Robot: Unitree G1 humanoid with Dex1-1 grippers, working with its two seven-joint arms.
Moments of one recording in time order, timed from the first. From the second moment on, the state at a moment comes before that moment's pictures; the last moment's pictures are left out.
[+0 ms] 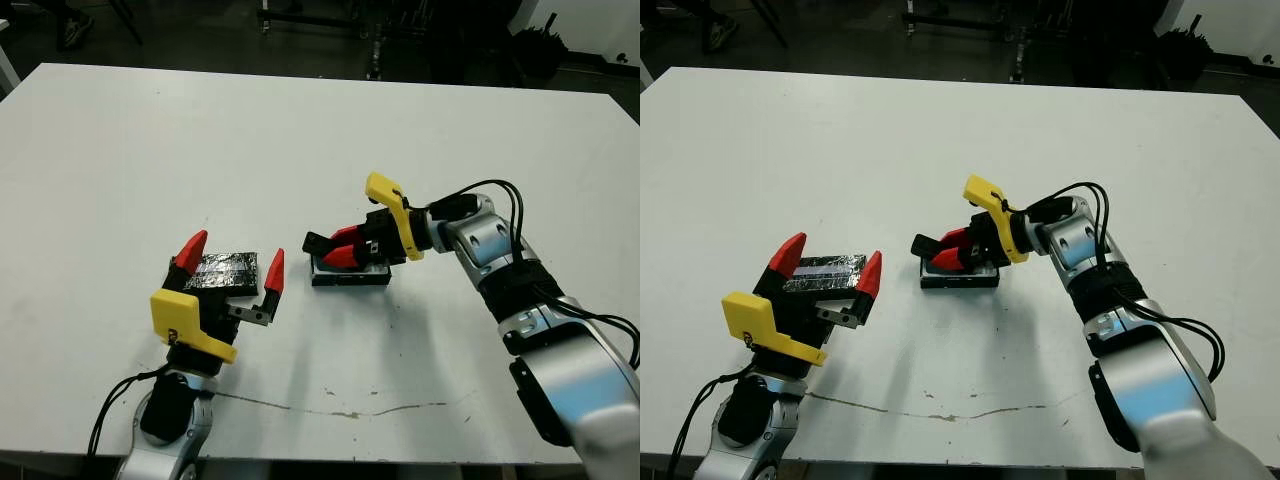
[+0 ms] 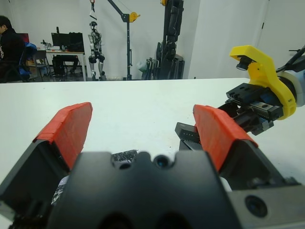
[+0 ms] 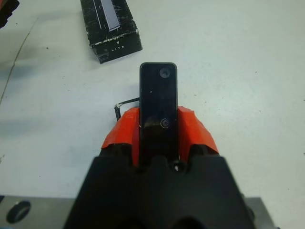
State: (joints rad) left arm 0.25 0.09 -0.16 -0.43 -0.08 -0.03 -0.10; right arm -0.85 -0.33 0.33 0.72 0.04 0.31 1.24
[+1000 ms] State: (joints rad) left arm 0.26 0.09 -0.16 -0.43 -0.08 -0.04 -0.10; right arm -0.84 -0.40 0.34 0.79 0.03 0.17 1.34
